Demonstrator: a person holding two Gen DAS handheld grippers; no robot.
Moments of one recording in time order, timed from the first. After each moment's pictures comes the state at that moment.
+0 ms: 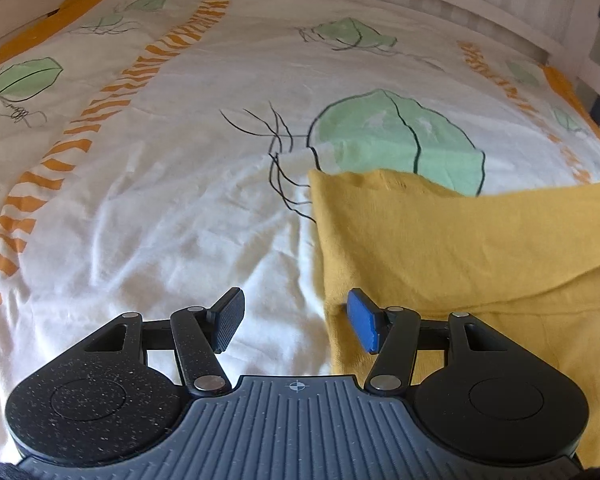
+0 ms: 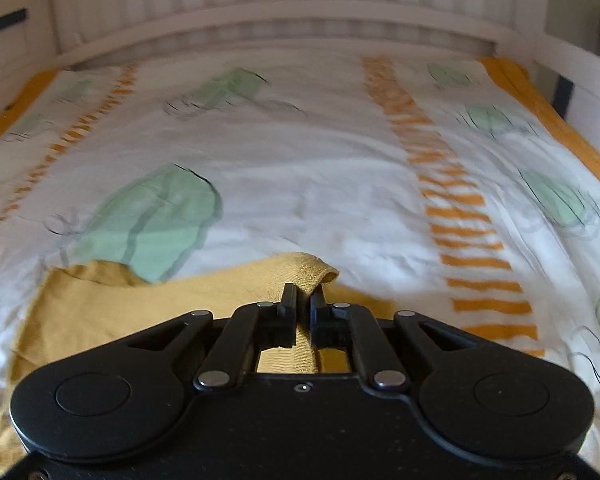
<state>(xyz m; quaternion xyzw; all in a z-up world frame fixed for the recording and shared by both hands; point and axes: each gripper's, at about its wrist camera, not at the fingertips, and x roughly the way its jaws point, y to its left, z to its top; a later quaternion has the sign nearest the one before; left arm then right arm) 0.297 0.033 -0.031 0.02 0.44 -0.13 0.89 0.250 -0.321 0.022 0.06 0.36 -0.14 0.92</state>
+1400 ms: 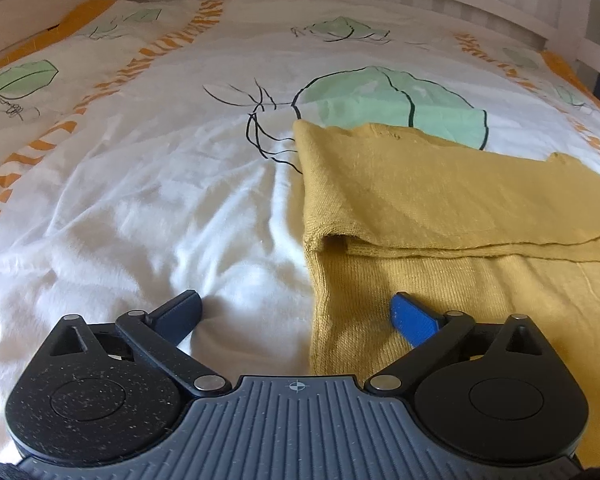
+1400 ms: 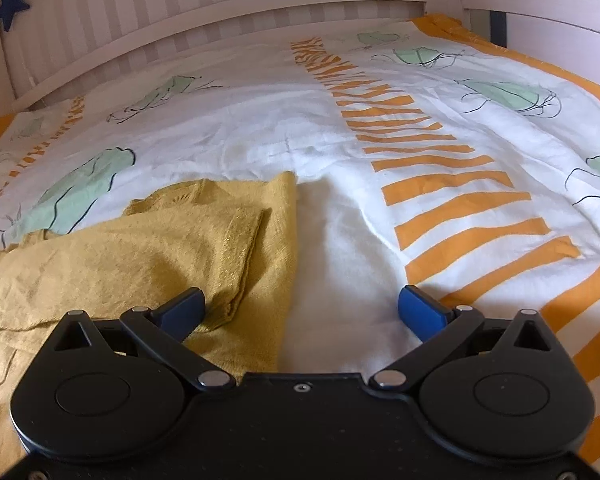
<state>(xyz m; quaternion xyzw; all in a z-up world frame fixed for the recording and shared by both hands) 0.268 0.008 -0.091 0.04 0.40 -0.11 0.91 0.178 -0.372 -0.094 0.14 0.30 -0.18 0.93</state>
